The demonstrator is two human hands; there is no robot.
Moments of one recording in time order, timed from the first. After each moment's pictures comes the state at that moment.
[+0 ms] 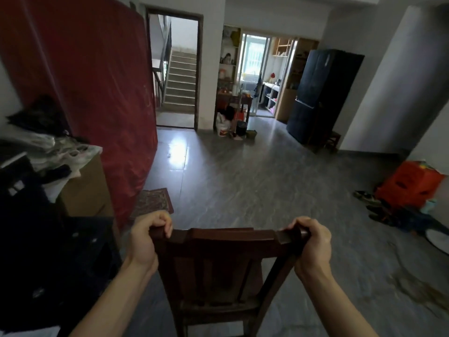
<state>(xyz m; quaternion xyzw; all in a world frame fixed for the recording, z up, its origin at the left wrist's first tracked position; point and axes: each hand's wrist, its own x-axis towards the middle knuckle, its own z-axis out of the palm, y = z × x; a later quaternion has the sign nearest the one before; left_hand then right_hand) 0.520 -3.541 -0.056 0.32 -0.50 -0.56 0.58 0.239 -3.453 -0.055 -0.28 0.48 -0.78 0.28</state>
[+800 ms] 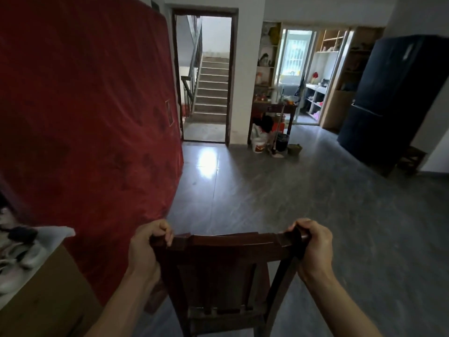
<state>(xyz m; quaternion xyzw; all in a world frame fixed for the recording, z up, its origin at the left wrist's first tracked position) 0.460 -4.229 -0.086 0.36 -0.46 -0.55 0.60 0.165 -4.181 -0.088 -0.33 0.46 -0.75 0.35</state>
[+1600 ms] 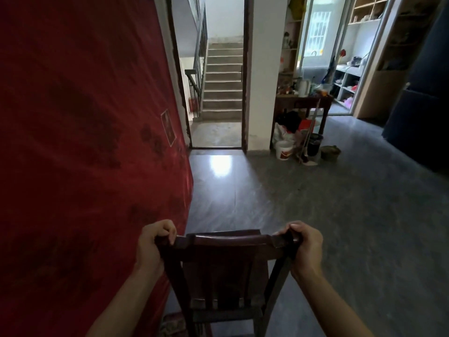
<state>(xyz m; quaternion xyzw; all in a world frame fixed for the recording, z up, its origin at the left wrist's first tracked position) 0.422 -4.901 -0.110 0.42 -0.48 -0.51 0.57 0.132 -4.858 -0.144 -0.30 0.45 -0.74 0.40</state>
